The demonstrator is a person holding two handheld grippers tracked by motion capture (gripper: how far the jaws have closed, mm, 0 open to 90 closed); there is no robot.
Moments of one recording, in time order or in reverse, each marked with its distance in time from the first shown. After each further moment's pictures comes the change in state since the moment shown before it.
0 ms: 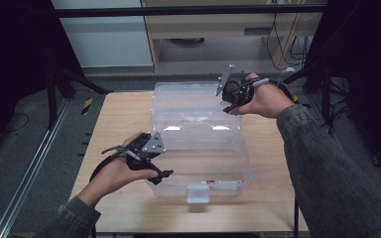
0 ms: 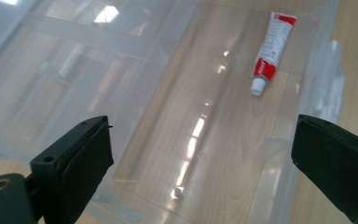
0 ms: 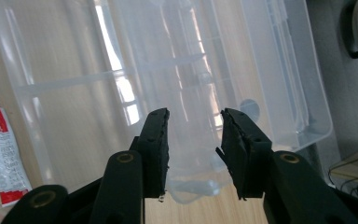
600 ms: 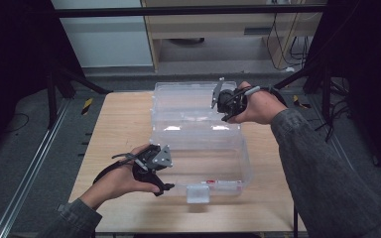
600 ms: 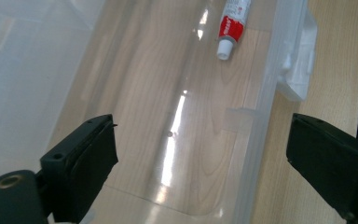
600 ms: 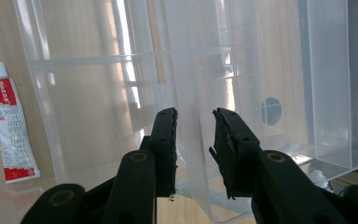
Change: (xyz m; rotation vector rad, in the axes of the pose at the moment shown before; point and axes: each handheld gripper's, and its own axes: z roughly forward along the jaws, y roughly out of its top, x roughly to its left) left arm -0.018 -0.005 0.022 0.116 -0.097 0.076; right arm 0.017 0.003 0.022 0.083 0.052 -0.105
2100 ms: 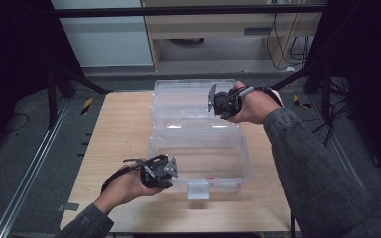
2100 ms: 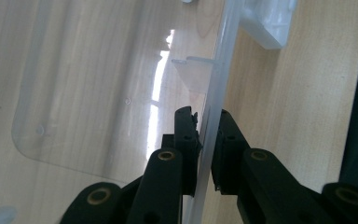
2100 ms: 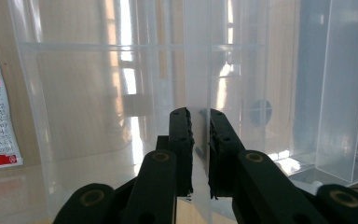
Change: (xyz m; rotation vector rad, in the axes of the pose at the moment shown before) left arm -0.005 -0.002 0.027 0.174 -0.077 0.038; right arm -0.003 0.008 0.013 0.052 -0.030 -0.097
